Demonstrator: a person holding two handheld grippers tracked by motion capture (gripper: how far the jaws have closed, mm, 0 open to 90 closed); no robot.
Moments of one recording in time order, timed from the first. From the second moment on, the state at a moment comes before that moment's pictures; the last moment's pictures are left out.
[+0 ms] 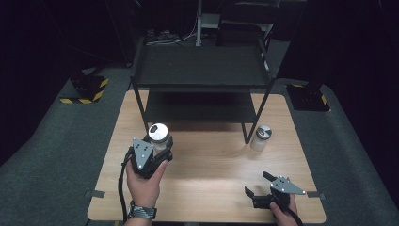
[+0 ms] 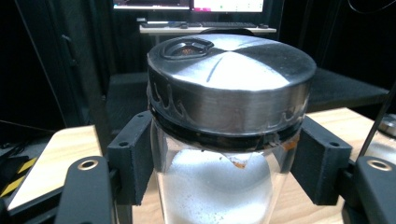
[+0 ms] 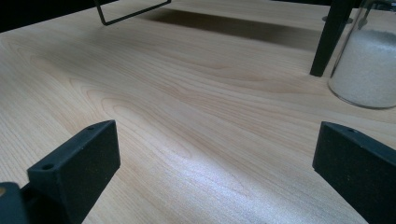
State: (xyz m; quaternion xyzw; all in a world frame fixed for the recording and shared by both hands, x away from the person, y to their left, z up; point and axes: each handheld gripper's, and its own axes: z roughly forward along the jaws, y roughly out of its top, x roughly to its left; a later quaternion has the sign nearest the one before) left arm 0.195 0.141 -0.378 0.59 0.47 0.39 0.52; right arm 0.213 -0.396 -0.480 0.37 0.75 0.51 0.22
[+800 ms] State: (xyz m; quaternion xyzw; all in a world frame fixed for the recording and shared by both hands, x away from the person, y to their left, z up) left arm 0.206 0.122 -0.301 0.58 0.44 0.41 0.54; right arm 0.213 -0.399 -0.481 0.37 0.75 0.51 0.21
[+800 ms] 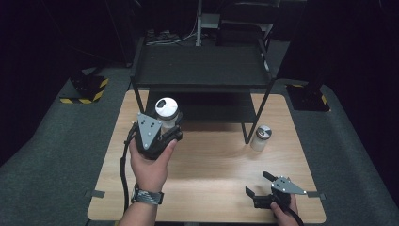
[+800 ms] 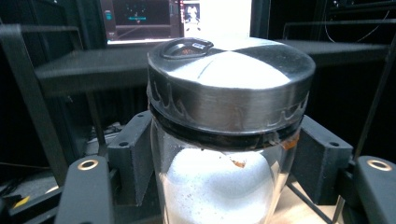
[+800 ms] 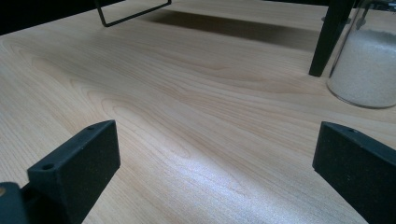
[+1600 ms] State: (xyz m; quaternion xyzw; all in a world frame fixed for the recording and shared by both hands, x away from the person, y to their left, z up) left arm 0.245 0.110 -0.246 0.56 0.42 0.44 0.56; right arm 0.213 -0.403 -0.481 0.37 0.74 0.51 0.21
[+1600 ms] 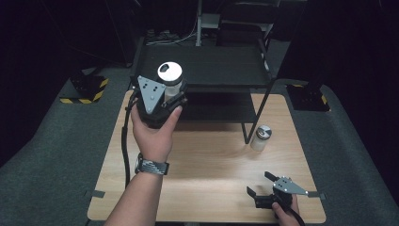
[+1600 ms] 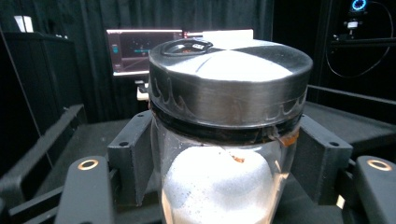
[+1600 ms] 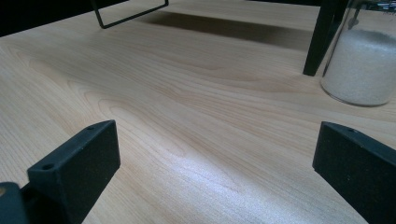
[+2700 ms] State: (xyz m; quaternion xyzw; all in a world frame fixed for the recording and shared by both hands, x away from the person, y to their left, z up) left arm 0.338 0.090 -0.221 0.56 0.47 0.45 0.51; right arm 0.212 -0.405 -0.483 0.37 0.74 0.52 0.22
